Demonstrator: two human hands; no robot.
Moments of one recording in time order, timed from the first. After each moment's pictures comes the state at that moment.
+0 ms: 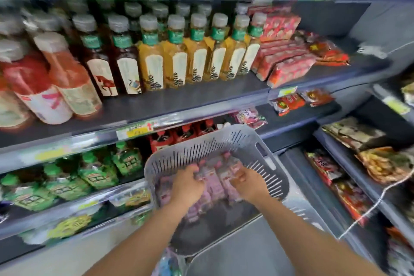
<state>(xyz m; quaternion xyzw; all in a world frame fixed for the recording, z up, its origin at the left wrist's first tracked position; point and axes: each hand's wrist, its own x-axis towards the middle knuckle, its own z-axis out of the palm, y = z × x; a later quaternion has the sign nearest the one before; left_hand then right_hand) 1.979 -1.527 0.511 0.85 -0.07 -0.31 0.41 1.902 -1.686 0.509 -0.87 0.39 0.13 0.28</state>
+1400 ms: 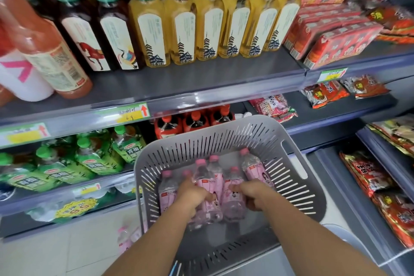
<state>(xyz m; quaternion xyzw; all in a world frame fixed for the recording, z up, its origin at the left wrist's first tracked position) 1.990 -1.557 0.413 0.73 0.18 -0.43 0.50 1.944 -1.721 0.397 -0.58 0.50 0.27 0.58</state>
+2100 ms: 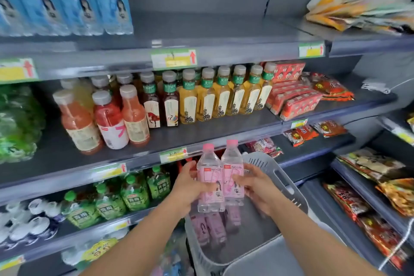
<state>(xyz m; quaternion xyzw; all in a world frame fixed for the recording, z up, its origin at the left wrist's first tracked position) 2.001 -1.445 0.612 0.66 0.00 -0.35 0.67 1.926 -1.631 0.594 -0.60 0.30 0.02 0.74</state>
